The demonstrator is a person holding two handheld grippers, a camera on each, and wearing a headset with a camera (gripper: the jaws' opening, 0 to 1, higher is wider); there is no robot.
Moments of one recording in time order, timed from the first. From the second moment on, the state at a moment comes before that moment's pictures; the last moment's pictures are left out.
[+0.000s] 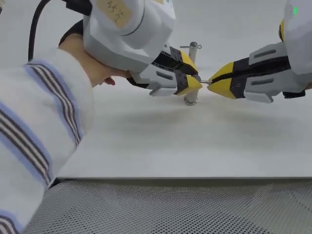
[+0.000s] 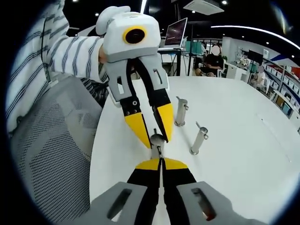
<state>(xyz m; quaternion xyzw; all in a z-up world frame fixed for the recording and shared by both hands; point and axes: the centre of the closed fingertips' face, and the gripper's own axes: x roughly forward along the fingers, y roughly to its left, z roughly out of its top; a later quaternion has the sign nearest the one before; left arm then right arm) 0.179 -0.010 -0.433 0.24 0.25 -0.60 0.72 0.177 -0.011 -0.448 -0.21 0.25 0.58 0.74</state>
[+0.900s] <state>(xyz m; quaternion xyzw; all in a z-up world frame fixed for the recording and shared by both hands) 0.166 0.008 -0.407 0.10 0.24 -0.58 0.77 0.168 0.003 -0.448 -0.15 0.23 0.58 0.77</state>
